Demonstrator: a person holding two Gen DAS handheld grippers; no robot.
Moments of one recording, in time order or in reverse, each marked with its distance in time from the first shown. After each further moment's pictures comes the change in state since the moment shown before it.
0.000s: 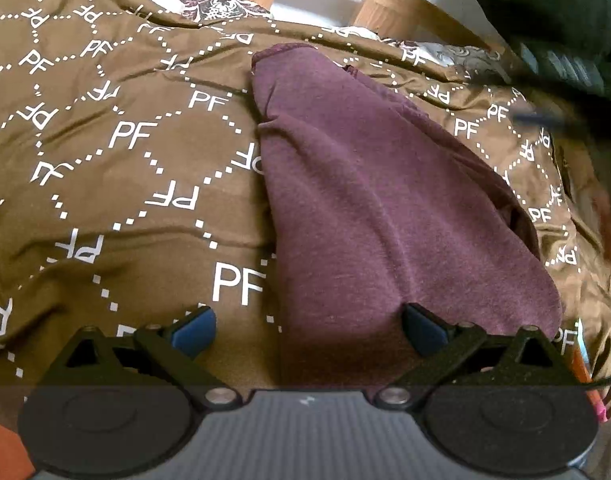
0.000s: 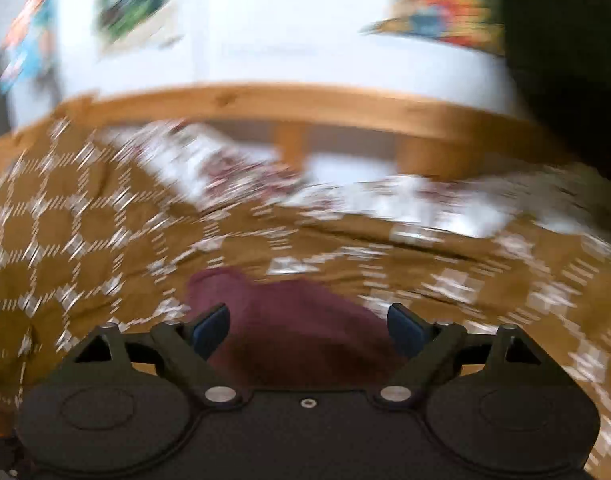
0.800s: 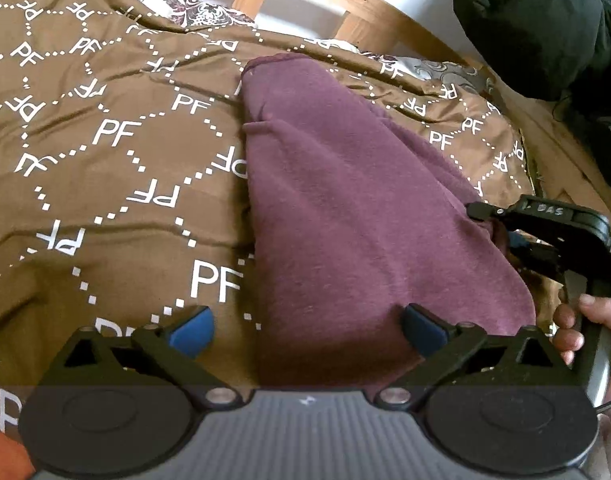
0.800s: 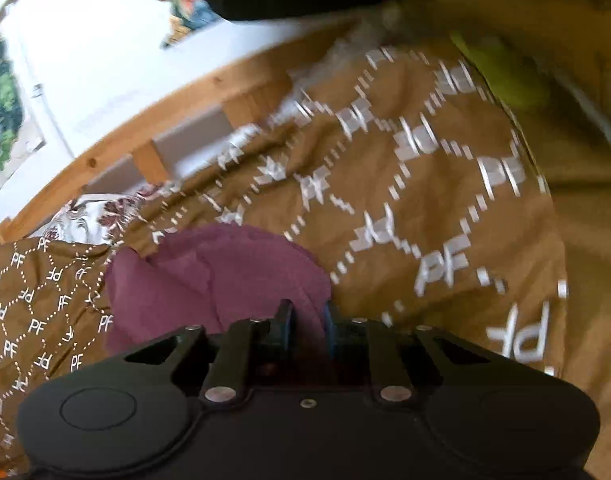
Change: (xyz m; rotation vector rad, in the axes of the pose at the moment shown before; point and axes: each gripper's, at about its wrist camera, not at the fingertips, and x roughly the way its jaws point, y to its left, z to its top) left arm -0.006 0.002 -0.008 -0.005 -0.043 -0.082; right arm -0.017 -0.088 -0.105 0.492 0.009 -0.045
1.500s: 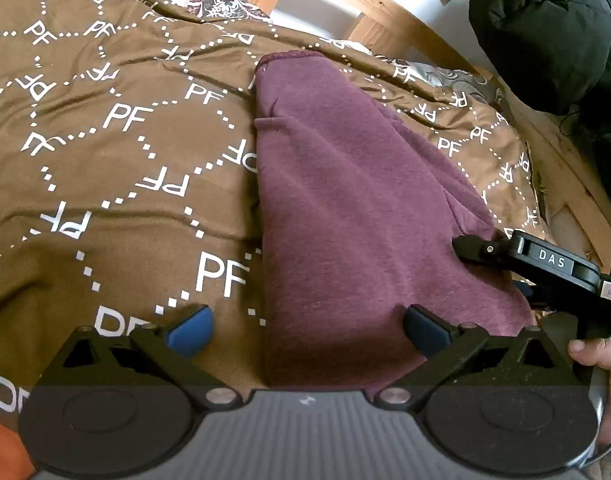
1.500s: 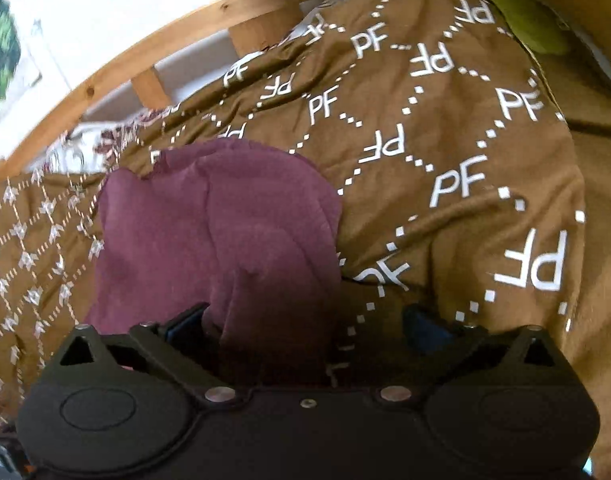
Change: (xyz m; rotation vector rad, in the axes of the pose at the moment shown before) left arm 0.001 0.005 -0.001 -0.059 0.003 -0.011; right arm 0.011 0.018 -0.020 -0.142 0.160 -0.044
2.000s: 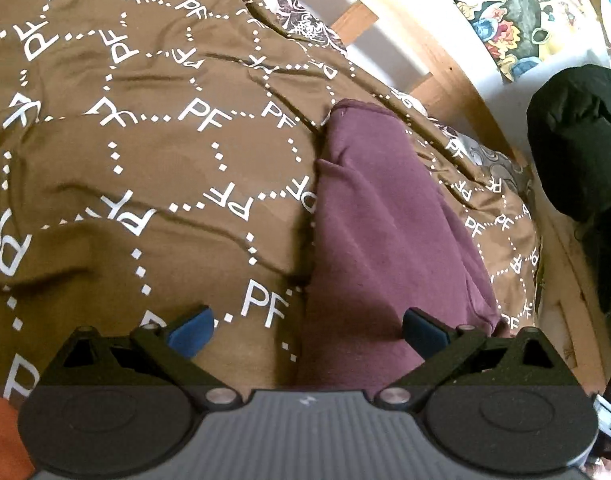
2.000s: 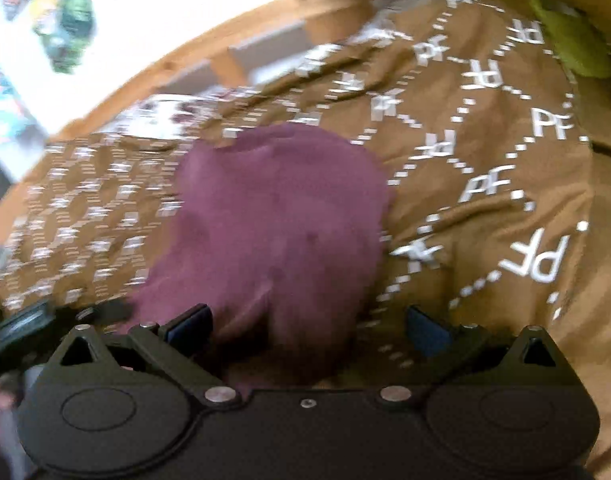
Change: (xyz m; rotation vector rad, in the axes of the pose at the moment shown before) left arm -0.013 0.042 0.011 -0.290 -0.070 -0.039; right arm -0.050 -0.013 -0.006 -0.096 0.057 0.287
